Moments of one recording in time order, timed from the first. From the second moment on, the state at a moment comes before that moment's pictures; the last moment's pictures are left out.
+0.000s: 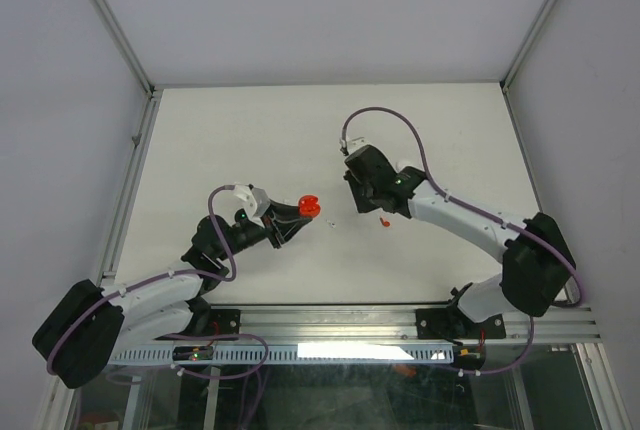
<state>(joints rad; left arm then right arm) -0.68 0.97 0.17 0.94 0.40 -0.21 0.78 1.48 1.07 -0.60 0.23 0.29</state>
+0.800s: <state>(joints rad) -0.68 1.03 0.17 1.07 0.37 -0.13 0.99 1.02 0.79 0.00 0.20 0.25</state>
